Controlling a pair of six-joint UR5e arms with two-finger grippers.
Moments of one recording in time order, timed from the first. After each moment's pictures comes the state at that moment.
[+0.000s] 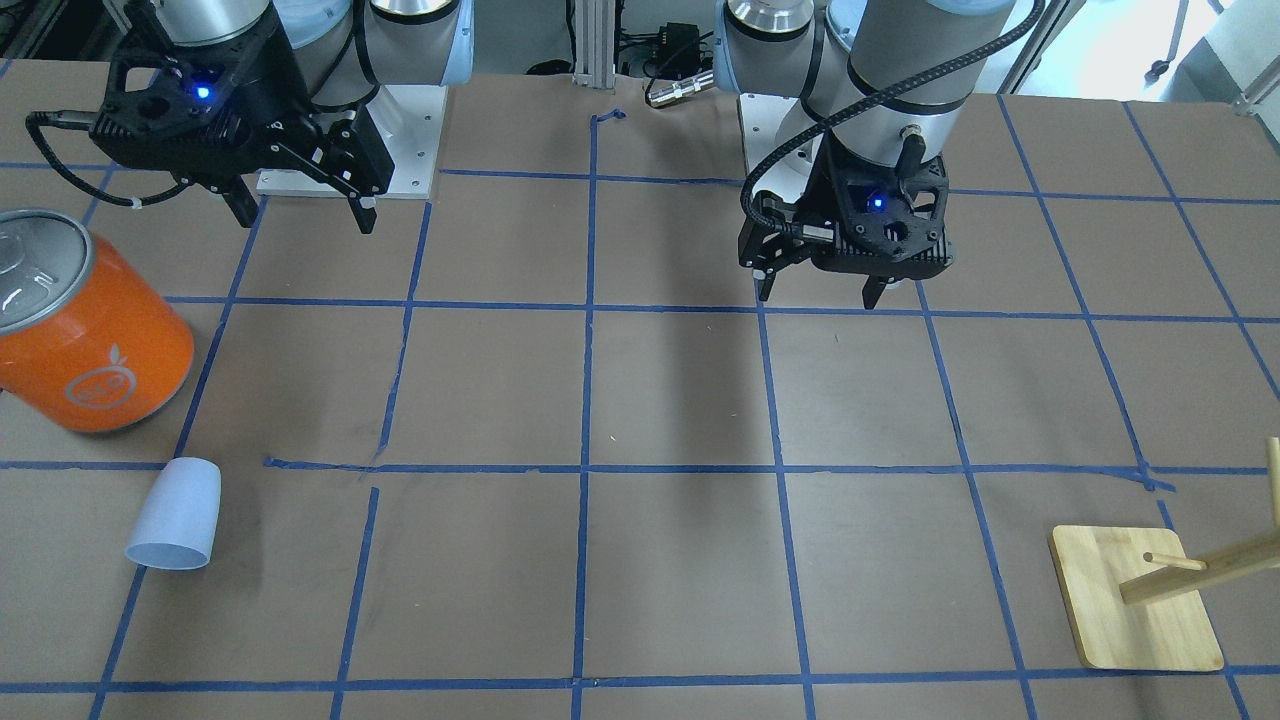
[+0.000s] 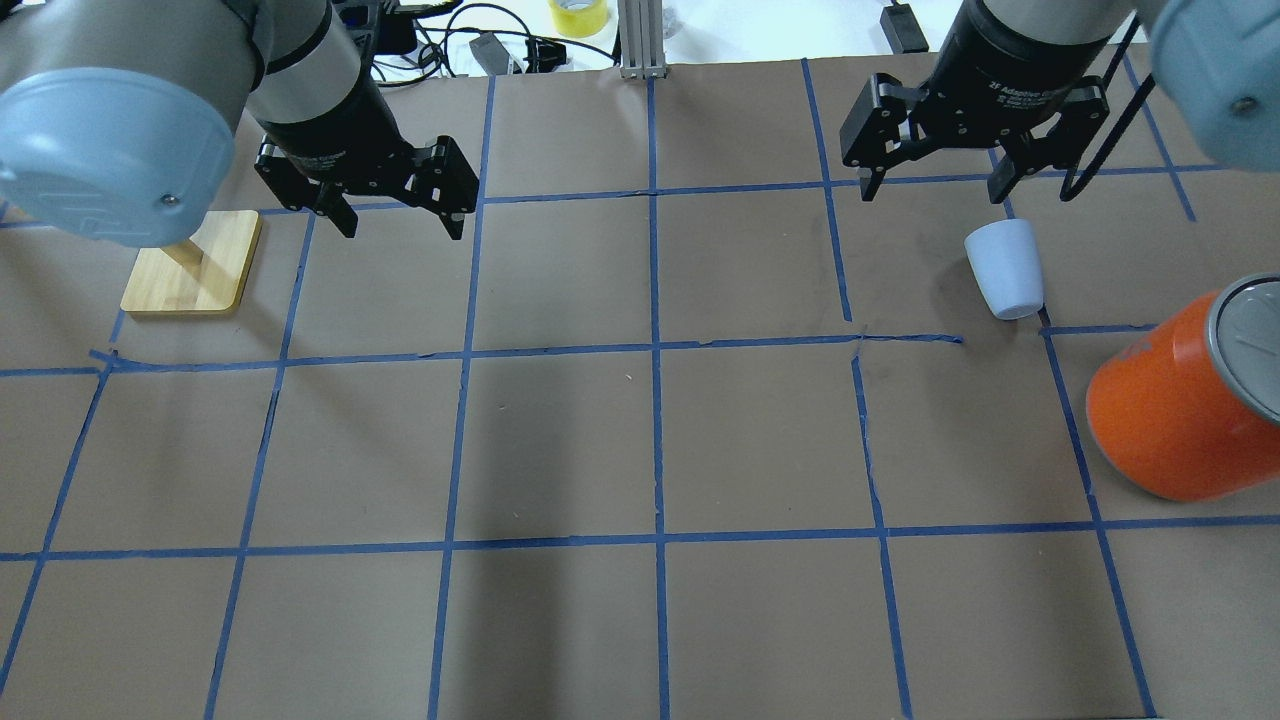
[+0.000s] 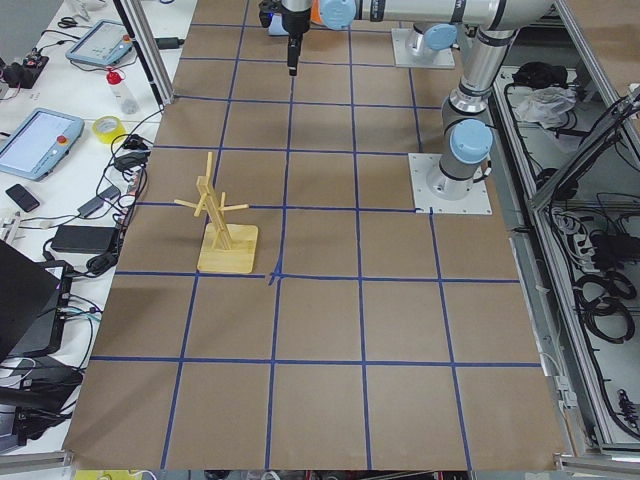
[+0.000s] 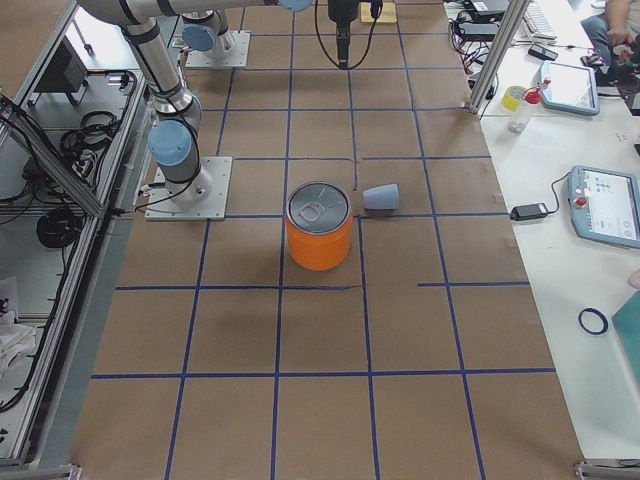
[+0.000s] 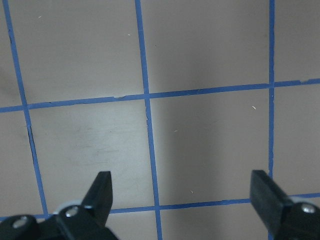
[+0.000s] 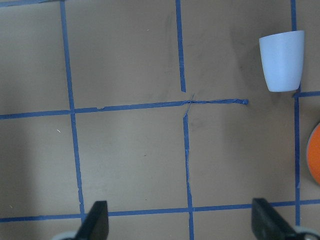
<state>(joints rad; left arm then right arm) -1.66 -1.63 -1.56 -1.46 1.58 -0.02 1.61 -1.60 1.51 -1.56 -1.55 0.11</state>
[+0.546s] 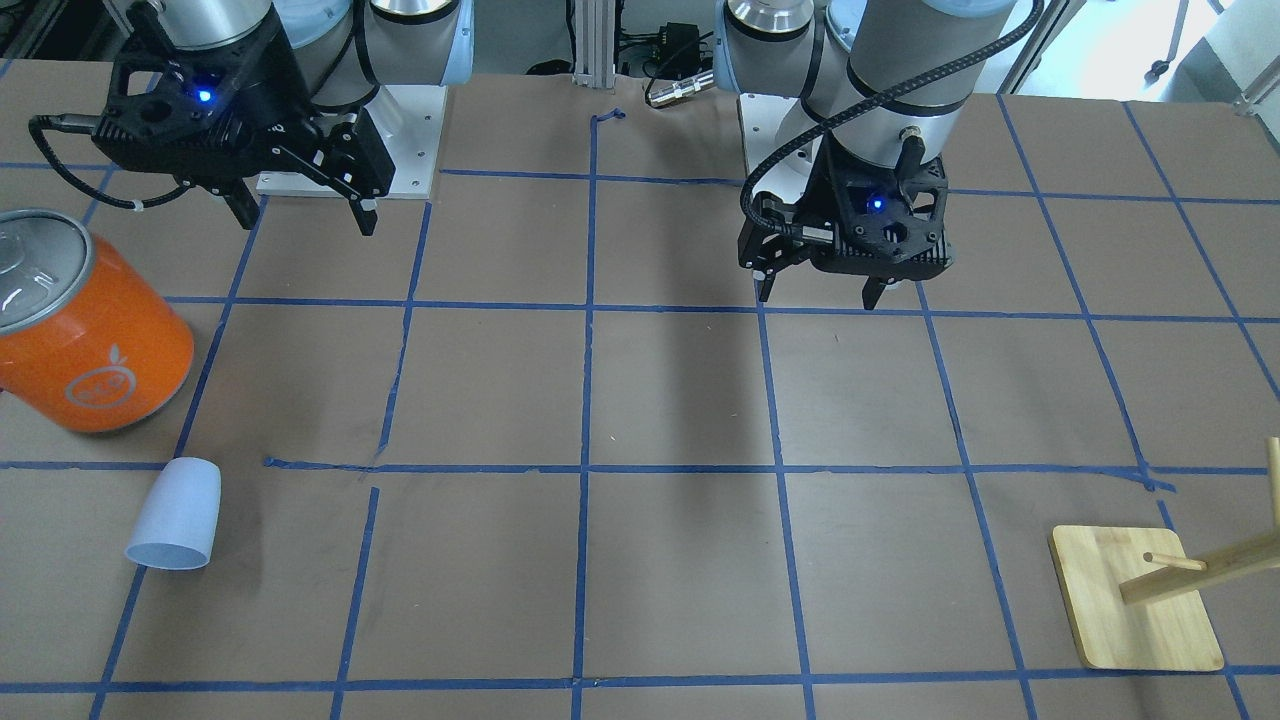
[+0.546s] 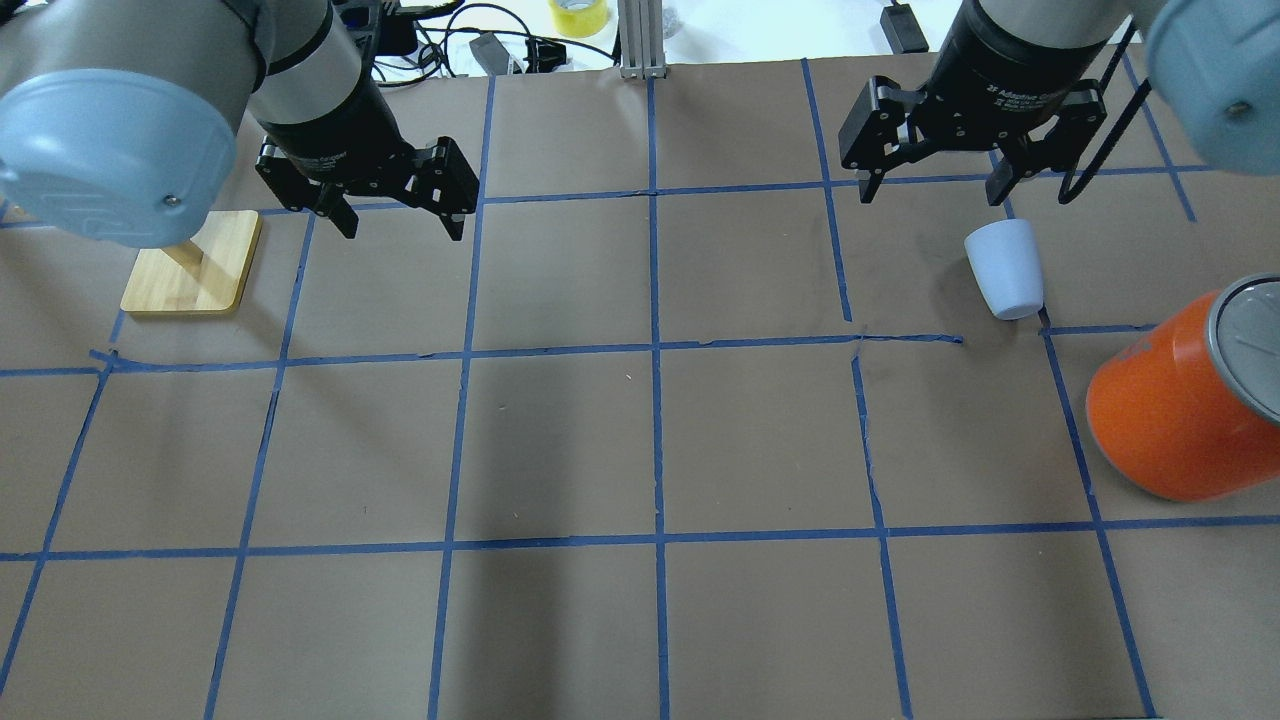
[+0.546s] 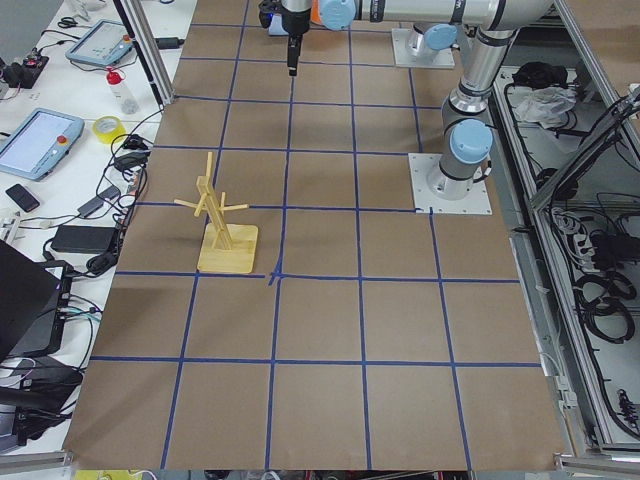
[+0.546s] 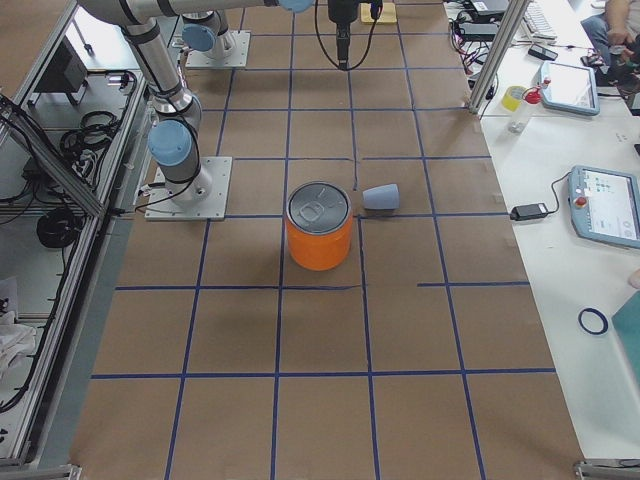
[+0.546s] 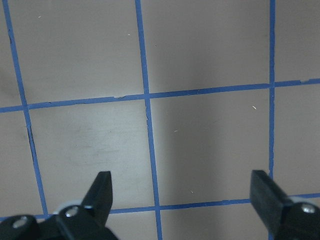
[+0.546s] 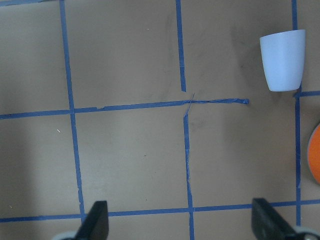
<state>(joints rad) -1.66 -1.63 -1.56 -1.46 1.58 -0.02 1.61 -1.60 1.52 -1.56 -1.55 0.11</state>
